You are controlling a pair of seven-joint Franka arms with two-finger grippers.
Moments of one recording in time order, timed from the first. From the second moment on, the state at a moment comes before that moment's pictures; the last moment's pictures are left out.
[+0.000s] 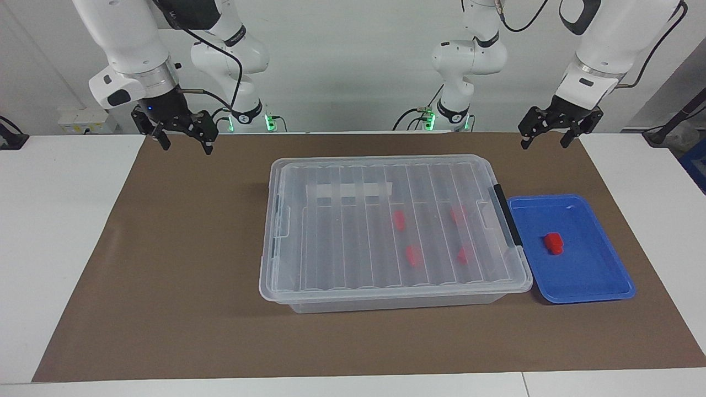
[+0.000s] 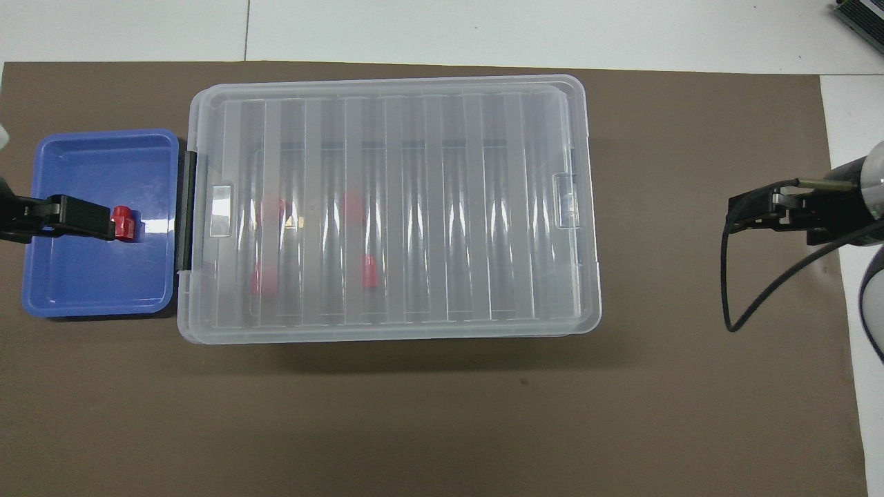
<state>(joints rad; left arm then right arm) -0.12 -0.05 0.05 -1.62 0.00 1.58 -0.04 -0.02 -0.02 0.08 -1.59 -0.01 1.56 0.23</state>
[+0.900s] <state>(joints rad) -0.12 -0.05 0.05 -1.62 0.00 1.58 -0.04 0.00 -0.01 0.09 -1.66 0.00 1.74 0.23</state>
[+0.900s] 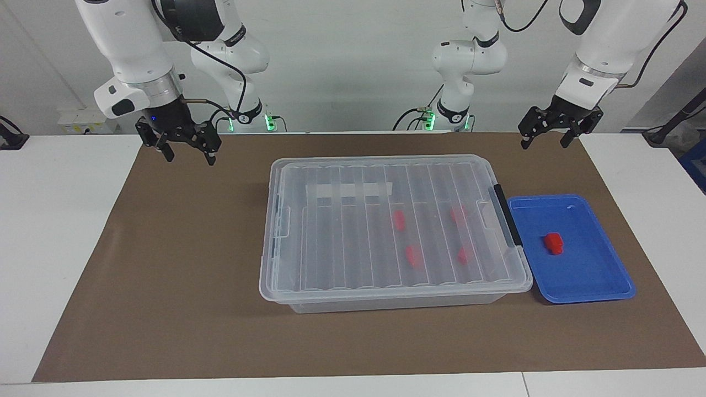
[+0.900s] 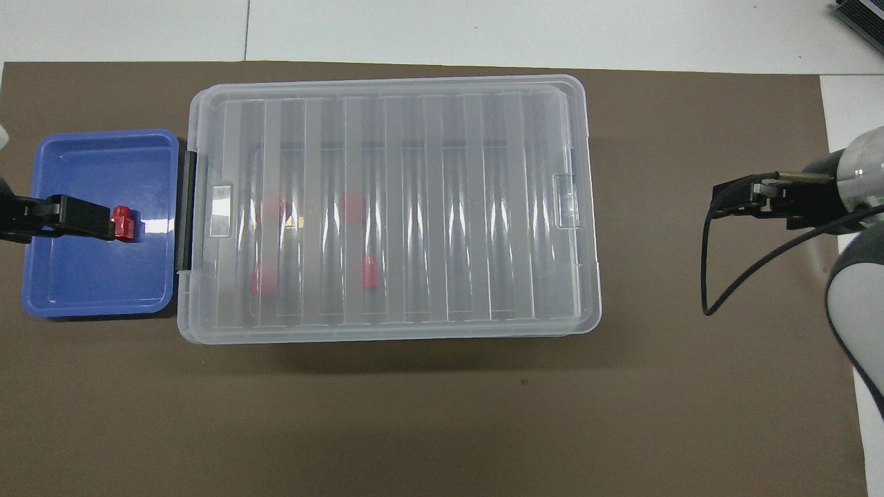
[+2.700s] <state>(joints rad) -0.12 -0.05 0.05 -1.62 0.00 1.58 -0.04 0.15 0.20 0.09 -1.76 -0.09 2.02 0.27</state>
